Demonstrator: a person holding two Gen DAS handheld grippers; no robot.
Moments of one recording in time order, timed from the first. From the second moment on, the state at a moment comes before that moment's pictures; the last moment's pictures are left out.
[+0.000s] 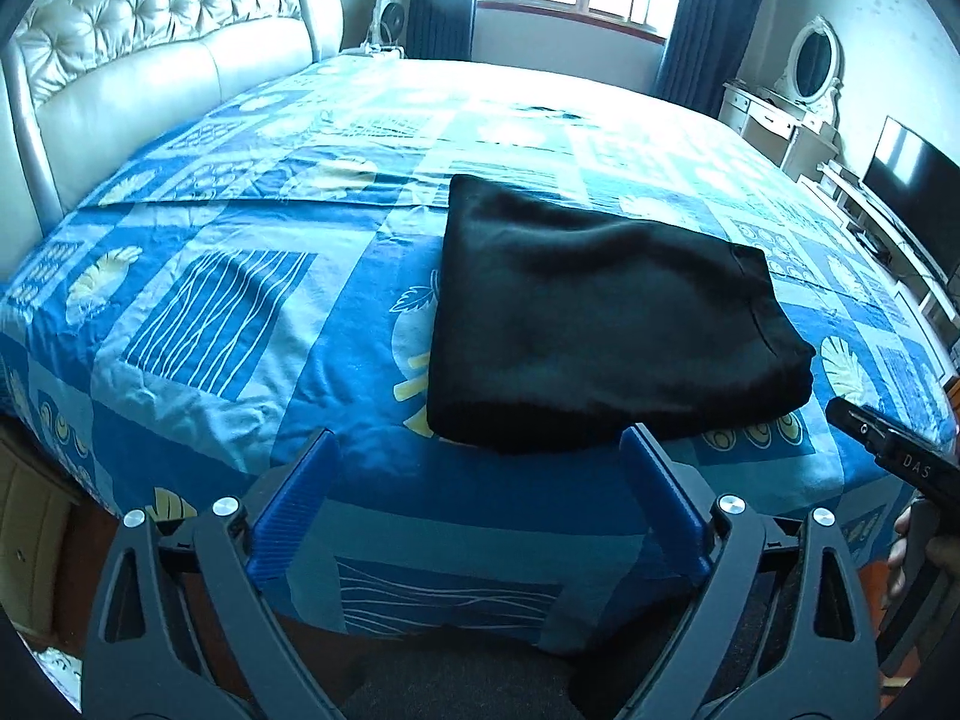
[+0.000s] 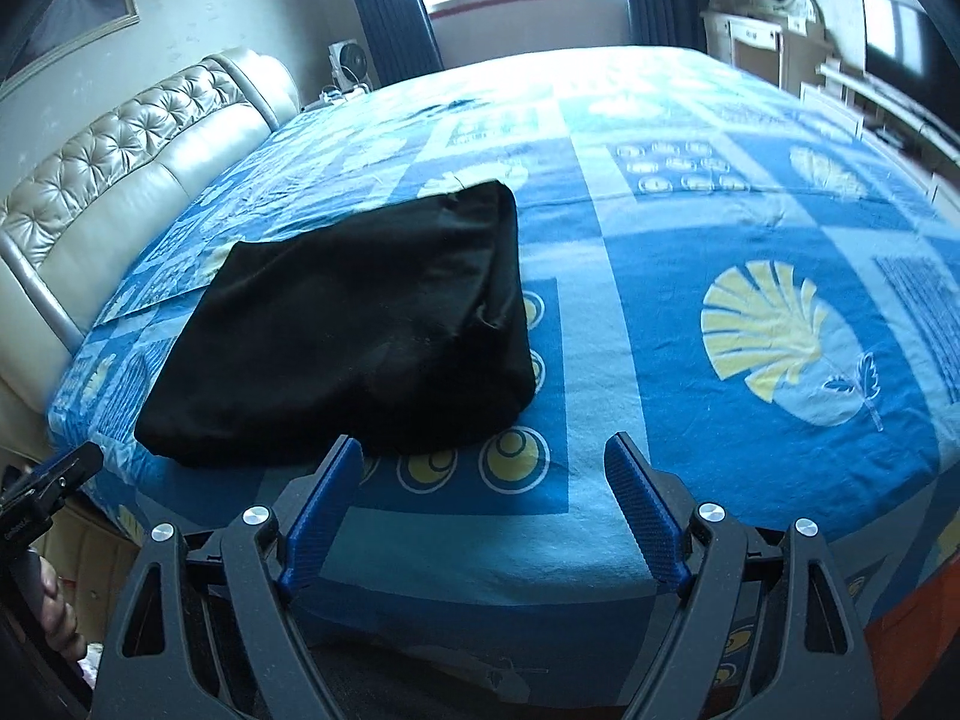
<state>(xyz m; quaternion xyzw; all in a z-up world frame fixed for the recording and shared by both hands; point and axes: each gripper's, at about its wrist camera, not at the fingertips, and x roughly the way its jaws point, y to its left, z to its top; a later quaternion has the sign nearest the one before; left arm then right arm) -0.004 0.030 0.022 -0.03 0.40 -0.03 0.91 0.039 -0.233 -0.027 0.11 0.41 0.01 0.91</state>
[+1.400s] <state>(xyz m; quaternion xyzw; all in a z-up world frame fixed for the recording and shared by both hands) -0.002 0.016 0.022 -0.01 0.39 -0.02 0.92 0.038 -0.223 -0.037 0.09 0.41 0.00 0.91</state>
